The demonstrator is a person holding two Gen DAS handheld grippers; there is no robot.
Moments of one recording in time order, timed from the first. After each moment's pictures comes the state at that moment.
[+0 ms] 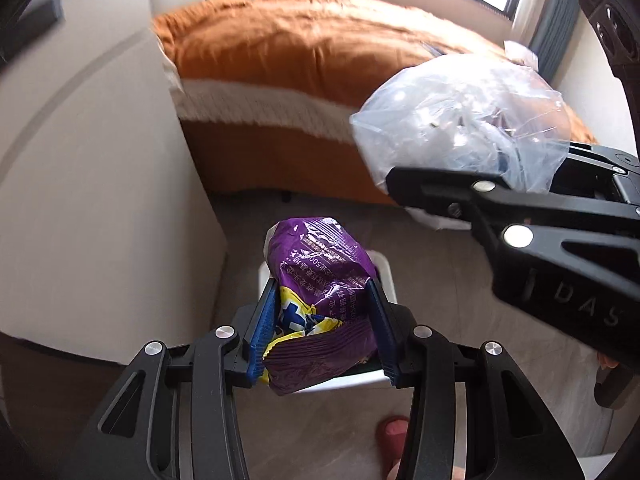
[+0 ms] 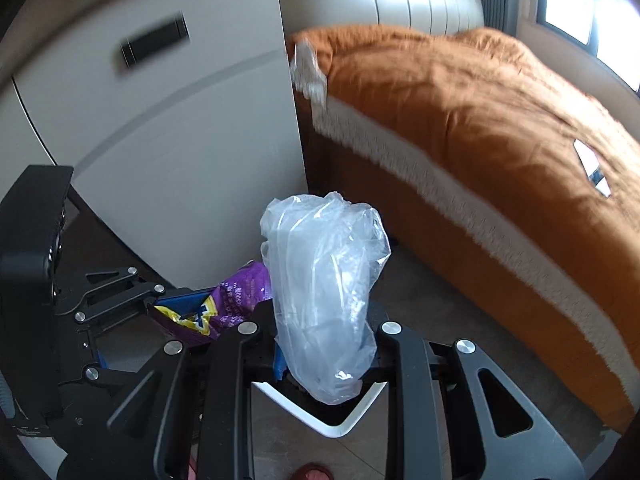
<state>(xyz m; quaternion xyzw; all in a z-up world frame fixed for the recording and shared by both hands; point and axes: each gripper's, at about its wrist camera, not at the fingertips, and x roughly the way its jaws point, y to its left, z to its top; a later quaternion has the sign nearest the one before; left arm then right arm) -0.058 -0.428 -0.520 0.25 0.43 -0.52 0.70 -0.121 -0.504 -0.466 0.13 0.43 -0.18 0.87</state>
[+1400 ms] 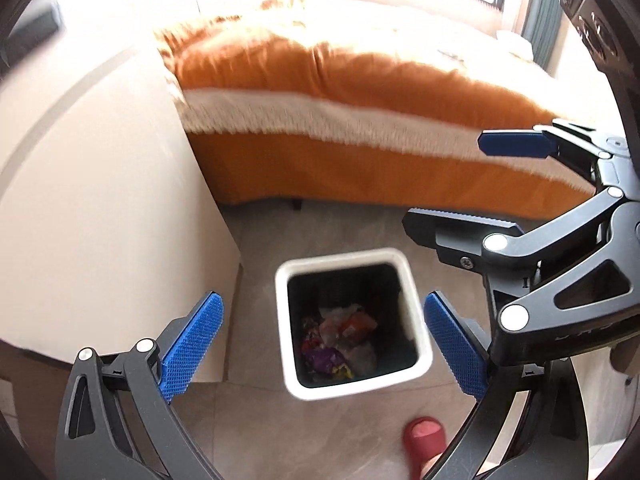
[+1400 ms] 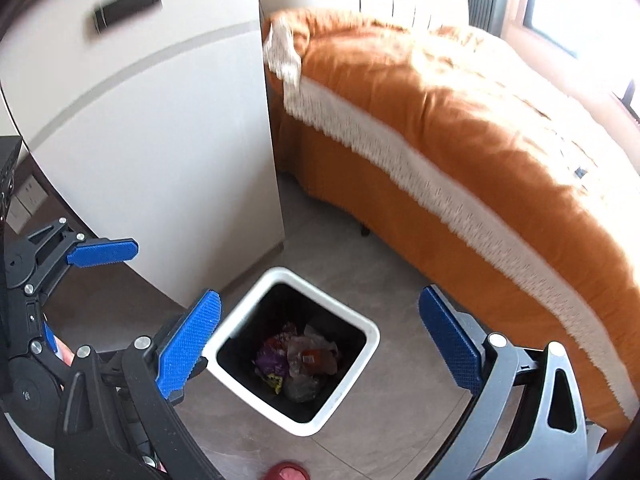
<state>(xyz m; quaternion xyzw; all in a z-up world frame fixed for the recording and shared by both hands) -0.060 -0.417 -0.496 0.27 0.38 -0.52 0.72 -0.126 -0.505 -0.459 0.10 0.44 -0.23 0.86</state>
